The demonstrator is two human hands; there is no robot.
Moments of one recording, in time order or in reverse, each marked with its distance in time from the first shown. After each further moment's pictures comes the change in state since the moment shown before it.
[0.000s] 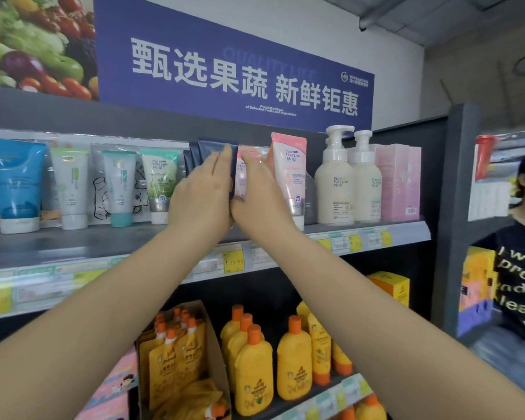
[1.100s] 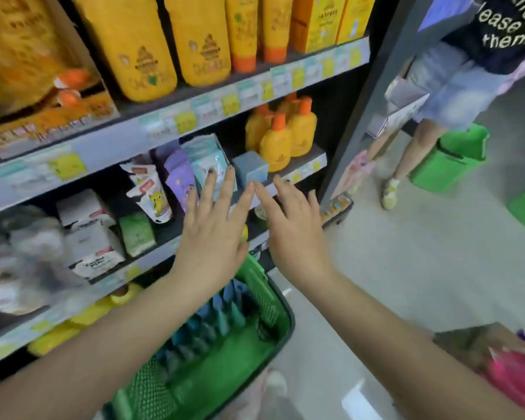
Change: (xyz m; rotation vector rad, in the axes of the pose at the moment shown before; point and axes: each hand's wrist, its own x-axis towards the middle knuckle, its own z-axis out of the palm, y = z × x) left_hand -0.388 0.085 0.161 -0.085 -0.685 0.303; right_hand -0.437 0.186 0.001 -0.616 -0.297 0.228
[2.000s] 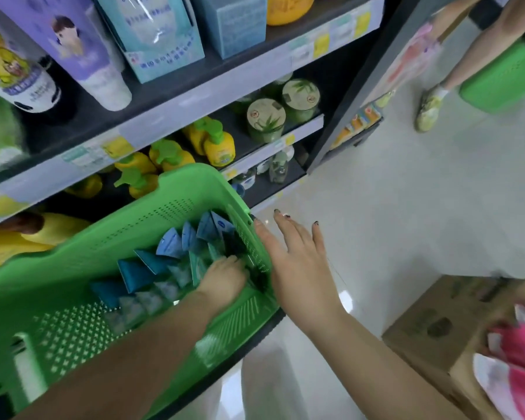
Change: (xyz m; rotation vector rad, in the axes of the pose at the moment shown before) left_hand -0.110 0.057 0.337 -0.100 -0.813 0.242; right_hand -0.156 0.073 0.160 -0.044 -0.440 0.058
